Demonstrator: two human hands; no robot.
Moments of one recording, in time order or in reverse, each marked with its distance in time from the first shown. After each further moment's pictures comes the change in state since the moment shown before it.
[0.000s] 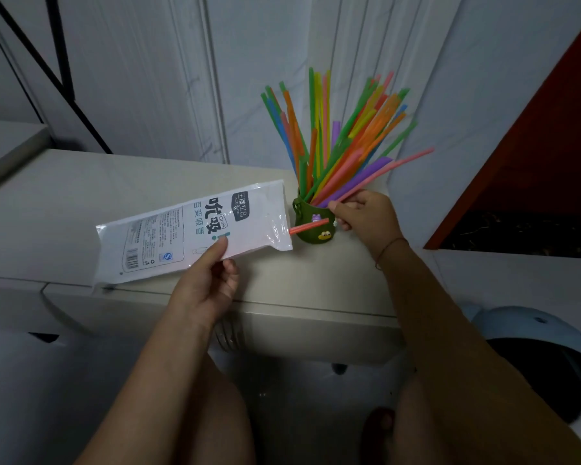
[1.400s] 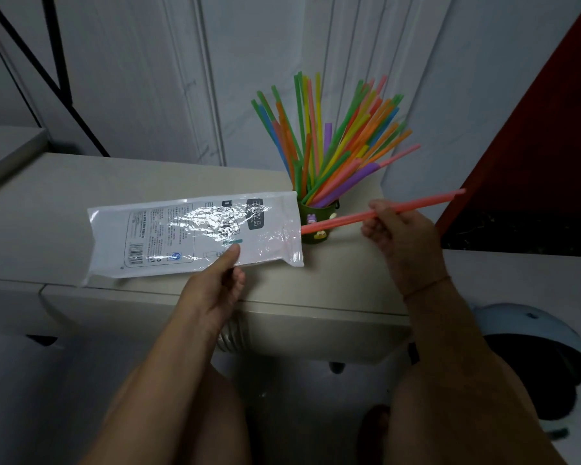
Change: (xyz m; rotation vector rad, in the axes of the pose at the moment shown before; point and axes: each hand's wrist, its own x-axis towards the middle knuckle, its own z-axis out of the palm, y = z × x) left_hand -0.001 -0.015 0.003 0.204 0.056 -0.021; right_hand -0.059 -0.023 -0.042 0.600 0.166 0.110
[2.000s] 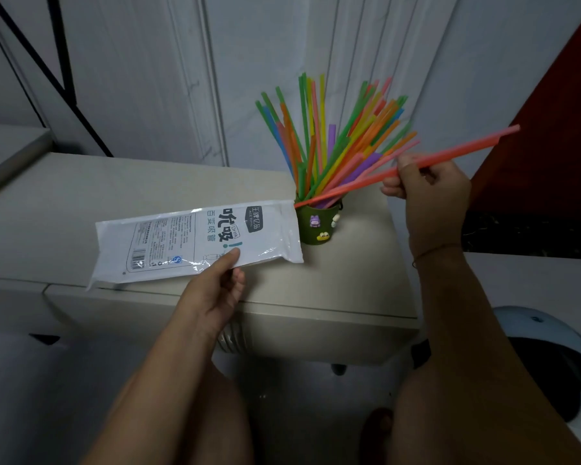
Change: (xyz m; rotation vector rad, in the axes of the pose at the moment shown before) left_hand -0.002 0.003 -0.002 -0.045 -0.021 0.005; right_hand 0.027 -0.033 0.016 -0.312 0.172 -0.460
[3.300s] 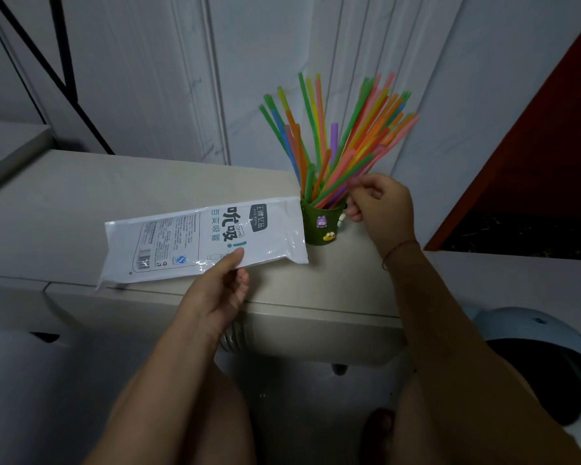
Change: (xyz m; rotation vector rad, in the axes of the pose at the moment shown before) left_hand -0.002 0.000 0.000 -0.007 -0.008 -0.050; right_hand -0.006 0.042 0.030 -0.140 -0.300 0.142
